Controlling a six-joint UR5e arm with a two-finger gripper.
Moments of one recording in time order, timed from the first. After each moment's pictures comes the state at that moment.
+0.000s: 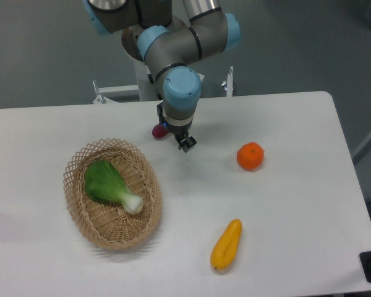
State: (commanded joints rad) arm 2.43 -1.72 -2.03 -1.08 1.58 1.41
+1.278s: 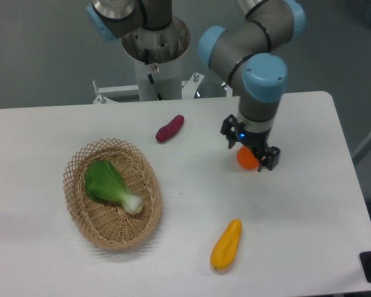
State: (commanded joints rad) arm 2.67 -1.88 -1.65 -1.10 1.55 1.44
